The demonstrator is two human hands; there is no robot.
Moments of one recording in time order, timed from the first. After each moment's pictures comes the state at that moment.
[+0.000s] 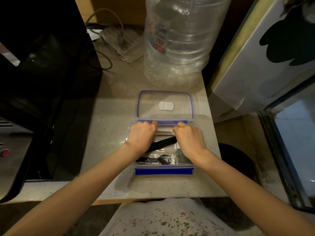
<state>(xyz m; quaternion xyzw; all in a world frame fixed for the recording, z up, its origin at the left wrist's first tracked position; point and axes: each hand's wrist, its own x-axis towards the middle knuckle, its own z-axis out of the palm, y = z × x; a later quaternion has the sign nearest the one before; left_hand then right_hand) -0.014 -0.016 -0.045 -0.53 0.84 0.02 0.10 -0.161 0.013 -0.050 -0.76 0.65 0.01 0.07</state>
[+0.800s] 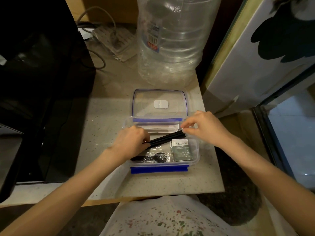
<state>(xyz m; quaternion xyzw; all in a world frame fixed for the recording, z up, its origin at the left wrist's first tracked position) 0.010 -0.004 -0.041 -0.48 0.86 0.16 0.02 -0.221 0.008 -0.006 -0.74 0.63 -0.08 0.22</state>
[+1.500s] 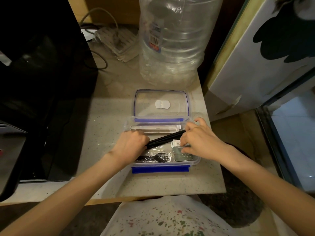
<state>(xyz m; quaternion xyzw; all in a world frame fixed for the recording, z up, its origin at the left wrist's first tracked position) 0.011 0.006 -0.040 -0.45 0.89 0.07 0.08 -0.207 0.026 -0.023 -0.84 0.52 0.11 0.11</state>
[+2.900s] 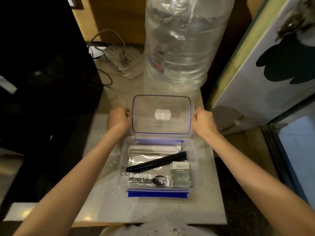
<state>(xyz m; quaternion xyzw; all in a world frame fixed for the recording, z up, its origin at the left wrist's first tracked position) 0.016 -0.108 -0.038 -0.77 0.59 0.19 -0.18 -0.229 -0.087 -0.040 -0.59 0.78 -0.15 0.17</state>
